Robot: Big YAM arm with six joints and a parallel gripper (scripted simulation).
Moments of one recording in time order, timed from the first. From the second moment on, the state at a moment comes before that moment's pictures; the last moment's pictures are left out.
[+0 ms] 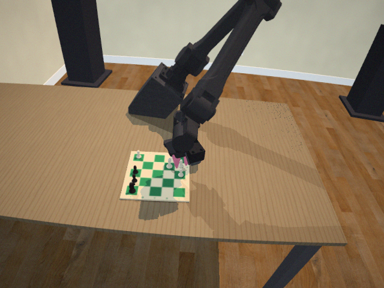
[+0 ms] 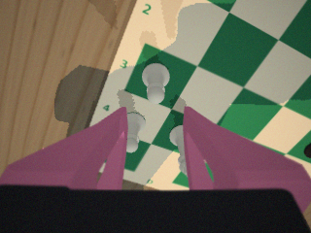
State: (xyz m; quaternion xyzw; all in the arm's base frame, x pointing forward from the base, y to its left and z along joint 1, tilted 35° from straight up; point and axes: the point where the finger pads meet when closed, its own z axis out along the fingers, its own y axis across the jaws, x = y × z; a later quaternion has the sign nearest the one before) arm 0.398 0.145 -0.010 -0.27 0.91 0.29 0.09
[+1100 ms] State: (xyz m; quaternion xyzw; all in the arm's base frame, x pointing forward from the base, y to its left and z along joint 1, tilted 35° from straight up) arm 0.399 0.147 -0.012 -0.27 0.91 0.29 0.09
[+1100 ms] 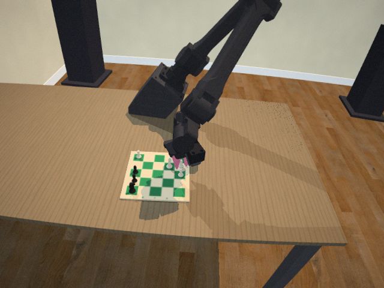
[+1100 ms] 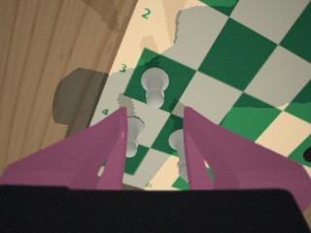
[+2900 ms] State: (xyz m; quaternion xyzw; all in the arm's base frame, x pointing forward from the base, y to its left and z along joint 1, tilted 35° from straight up) arm 0.400 0.165 -0.036 -0.27 0.91 0.29 0.09
